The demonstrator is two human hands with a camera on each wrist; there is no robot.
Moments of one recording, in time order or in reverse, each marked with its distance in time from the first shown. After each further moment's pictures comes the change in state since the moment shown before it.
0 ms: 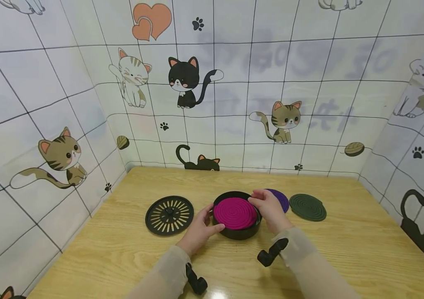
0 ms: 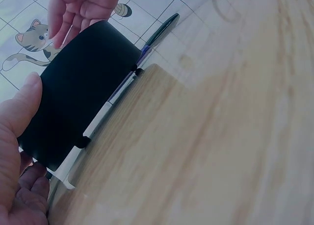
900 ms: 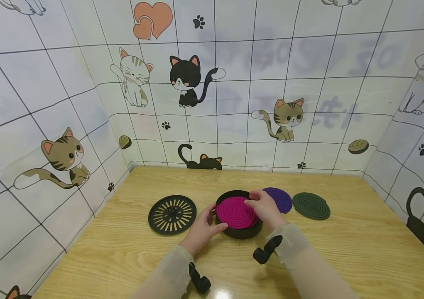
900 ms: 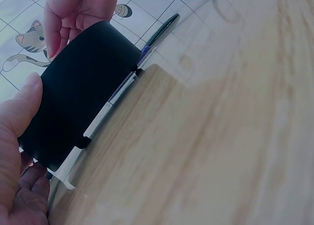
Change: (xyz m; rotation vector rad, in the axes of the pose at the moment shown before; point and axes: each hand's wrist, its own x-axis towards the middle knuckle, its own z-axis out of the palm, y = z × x) left_hand 0.001 -0.006 0.000 -0.009 -0.011 0.002; right_hand 0.009 0.004 0.016 -0.141 -0.025 0.016
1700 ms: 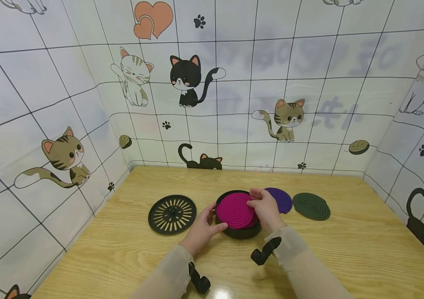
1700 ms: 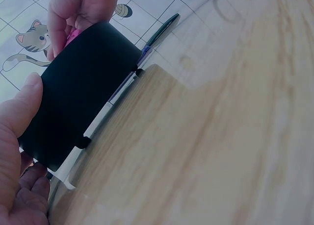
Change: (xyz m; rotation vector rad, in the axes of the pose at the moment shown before) left_hand -0.001 0.001 0.000 0.008 -0.001 0.003; right_hand 0.004 0.005 0.007 0.240 0.086 -0.004
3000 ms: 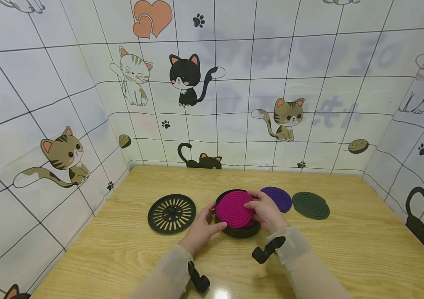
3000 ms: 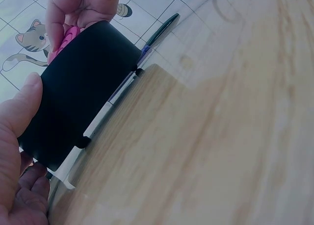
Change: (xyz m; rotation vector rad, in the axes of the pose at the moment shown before) left_hand 0.001 0.001 0.000 0.006 0.014 -0.016; right_hand -0.006 -0.006 -0.003 0.162 -0.143 0.128
